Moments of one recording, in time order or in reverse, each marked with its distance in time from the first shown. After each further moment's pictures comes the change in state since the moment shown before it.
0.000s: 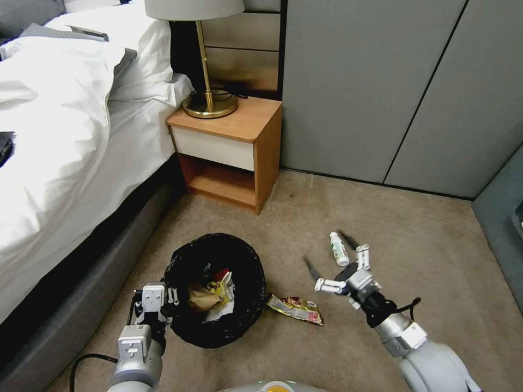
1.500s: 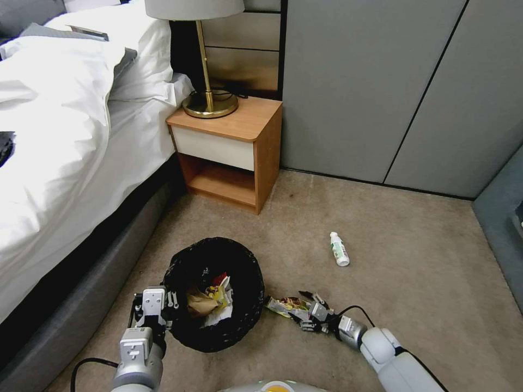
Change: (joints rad) left arm 0.004 -0.021 0.003 0.015 0.021 0.004 -0.003; right arm 0.440 0.299 -0.124 -0.984 -0.254 0.113 -0.152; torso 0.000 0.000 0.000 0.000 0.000
